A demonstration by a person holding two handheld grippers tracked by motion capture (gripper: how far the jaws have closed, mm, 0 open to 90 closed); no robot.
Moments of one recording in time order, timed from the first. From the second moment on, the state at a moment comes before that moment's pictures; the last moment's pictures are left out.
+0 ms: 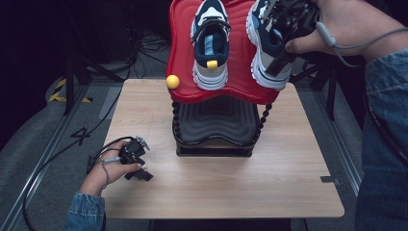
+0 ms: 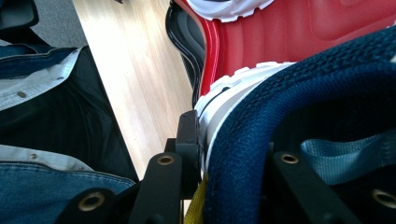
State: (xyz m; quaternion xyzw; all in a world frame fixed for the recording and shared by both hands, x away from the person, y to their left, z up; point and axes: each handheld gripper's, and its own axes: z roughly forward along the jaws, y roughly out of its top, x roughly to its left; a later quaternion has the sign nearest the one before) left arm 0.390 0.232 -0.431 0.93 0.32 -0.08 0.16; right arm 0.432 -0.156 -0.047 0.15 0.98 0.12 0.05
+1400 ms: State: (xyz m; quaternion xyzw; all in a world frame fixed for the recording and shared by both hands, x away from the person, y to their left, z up) left arm 0.387 0.231 -0.435 0.93 0.31 -0.09 0.16; right arm 0.461 -0.104 -0.084 0.14 0.98 0.09 0.06
